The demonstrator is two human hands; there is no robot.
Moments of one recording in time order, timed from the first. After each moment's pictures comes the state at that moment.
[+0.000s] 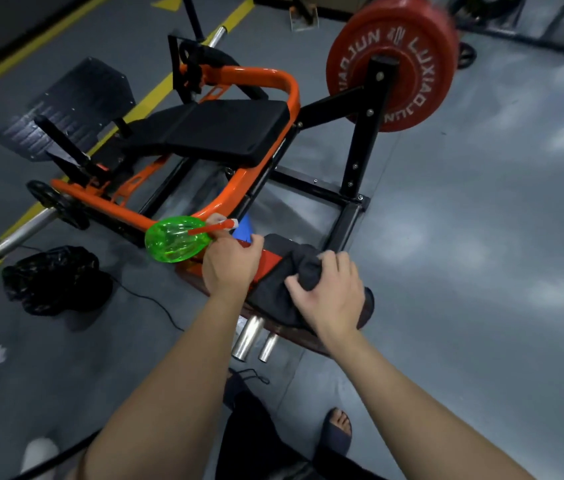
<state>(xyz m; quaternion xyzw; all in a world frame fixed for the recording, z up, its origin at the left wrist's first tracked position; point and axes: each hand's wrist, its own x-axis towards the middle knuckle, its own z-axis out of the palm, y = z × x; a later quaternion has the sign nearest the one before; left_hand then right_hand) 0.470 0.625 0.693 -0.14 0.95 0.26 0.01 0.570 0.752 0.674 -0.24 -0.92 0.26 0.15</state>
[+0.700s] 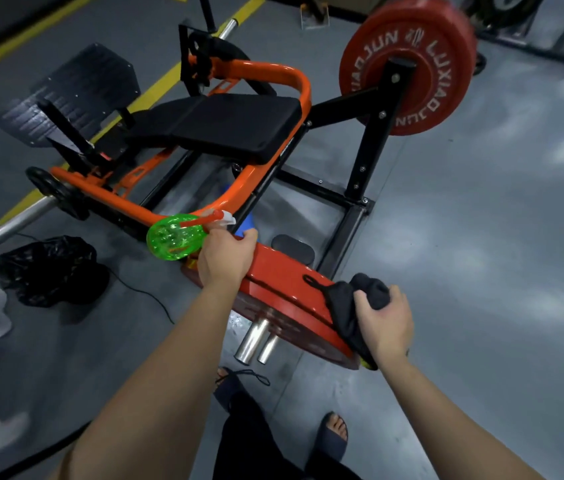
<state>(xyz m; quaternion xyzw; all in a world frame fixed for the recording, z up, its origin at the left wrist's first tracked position) 0.448 0.597 0.690 -0.14 0.93 0.32 0.04 0.603 0.809 0.629 -0.42 -0.81 0.41 0.07</state>
